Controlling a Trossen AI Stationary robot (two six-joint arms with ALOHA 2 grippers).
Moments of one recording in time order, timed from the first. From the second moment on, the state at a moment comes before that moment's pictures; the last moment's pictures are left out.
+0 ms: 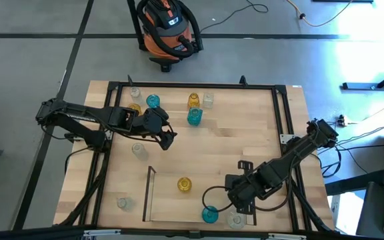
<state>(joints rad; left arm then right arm) -0.10 1.29 1.18 -0.71 -0.38 -0.70 0.65 1.74 1.63 -1.24 0.03 0.74</state>
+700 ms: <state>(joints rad) -0.10 1.29 1.18 -0.71 -0.38 -0.70 0.65 1.74 1.69 -1.30 0.03 0.75</state>
